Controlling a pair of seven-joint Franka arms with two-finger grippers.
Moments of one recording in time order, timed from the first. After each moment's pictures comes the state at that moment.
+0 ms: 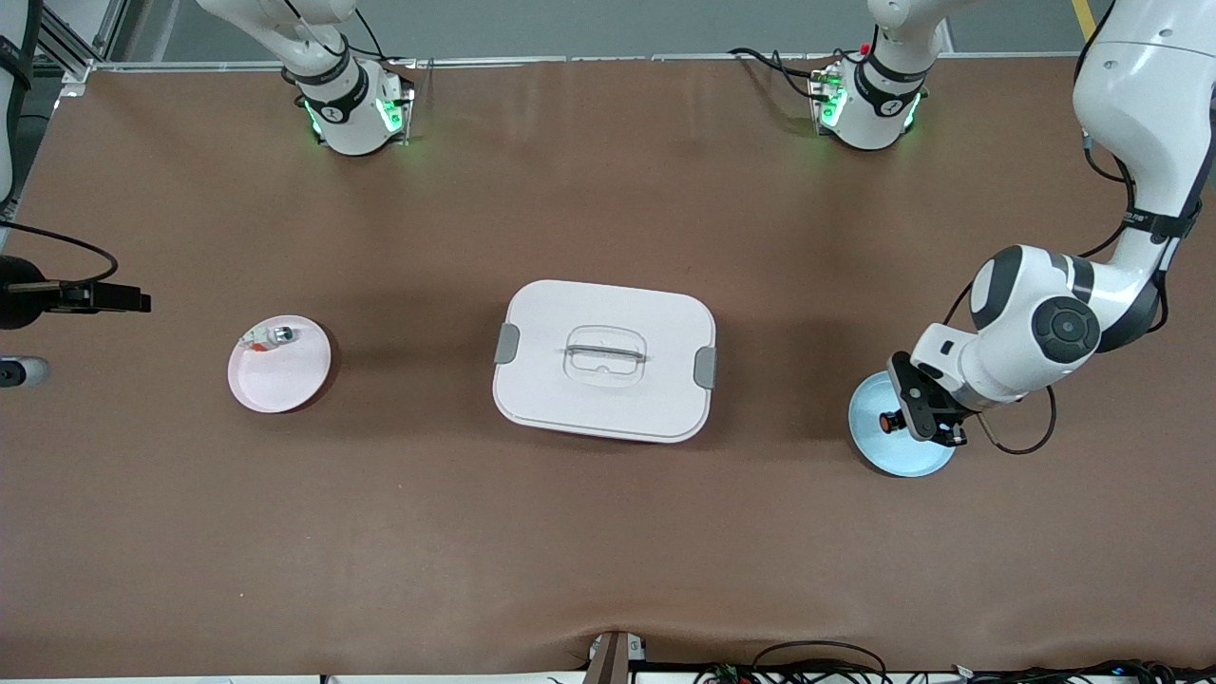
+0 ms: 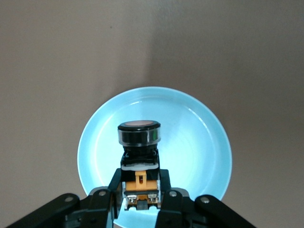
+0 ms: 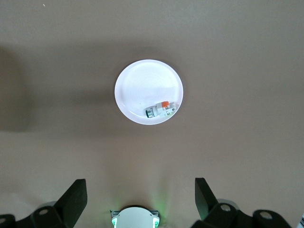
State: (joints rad) left arm 0.46 0.56 -0.57 -1.88 0.39 2.39 1.13; right arm -0.09 0.35 -0.03 -1.26 -0.03 1.30 -0.11
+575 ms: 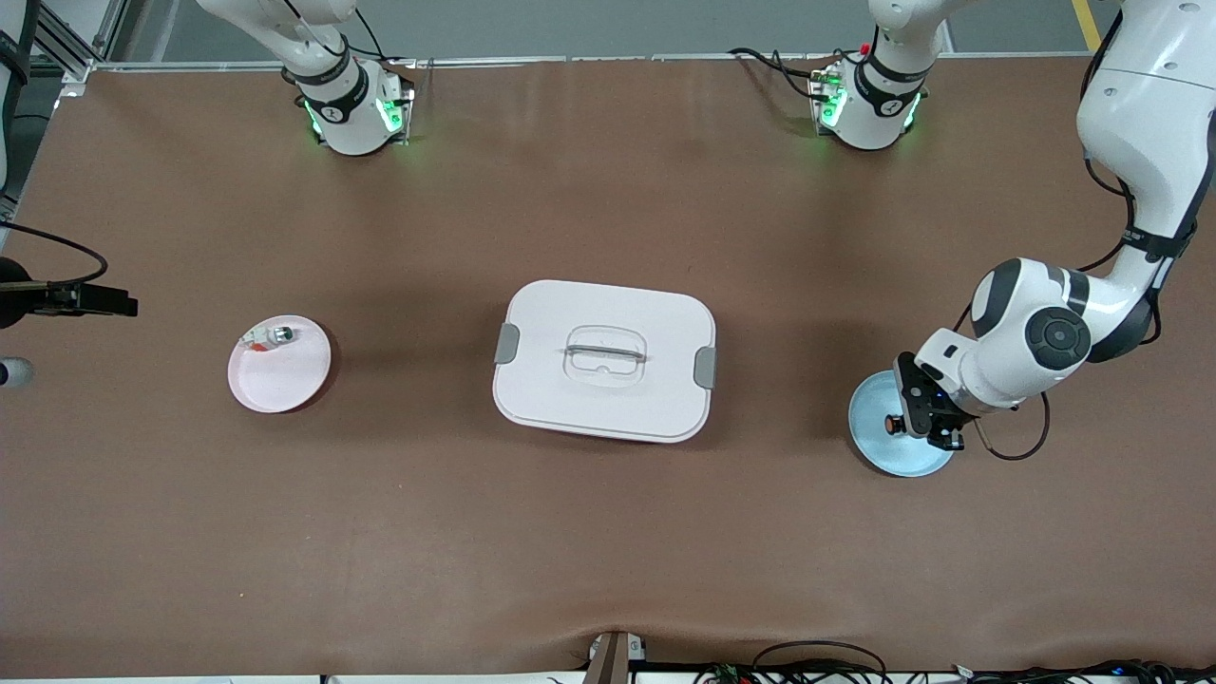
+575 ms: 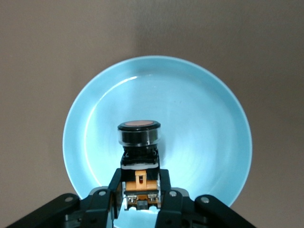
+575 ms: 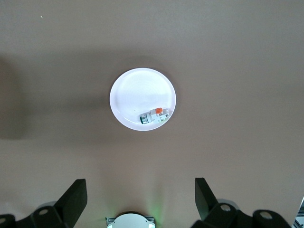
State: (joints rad) left arm 0.50 0.62 -0.57 -1.90 0.53 2.45 1.18; right arm -0.09 0.34 -0.02 -1.24 -0.05 1.31 -0.11
